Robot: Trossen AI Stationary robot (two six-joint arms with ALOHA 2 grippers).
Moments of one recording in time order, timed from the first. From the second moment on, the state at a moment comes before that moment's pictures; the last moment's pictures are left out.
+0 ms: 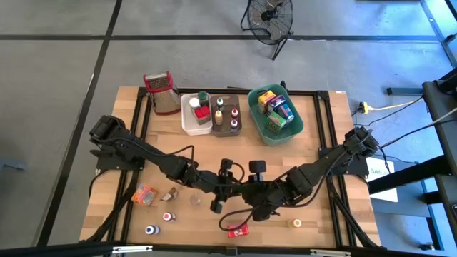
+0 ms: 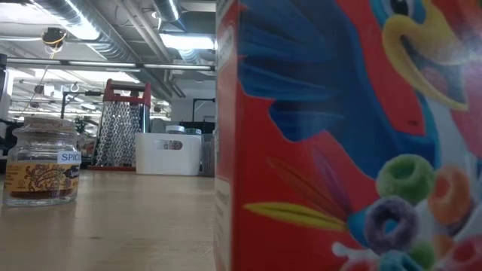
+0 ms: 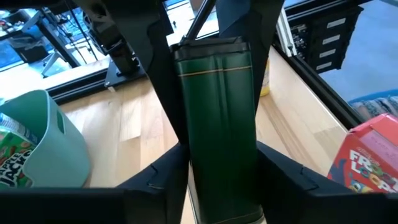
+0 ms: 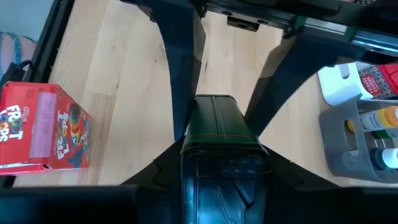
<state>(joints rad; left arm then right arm) -0.40 1.69 1.19 0.03 -0.30 0.10 0.58 1.80 1.68 -0.91 0.46 0.28</state>
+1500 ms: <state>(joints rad) -0.51 1.63 1.19 0.03 -0.47 0.21 0.84 1.70 1.71 -1.03 0.98 0.49</state>
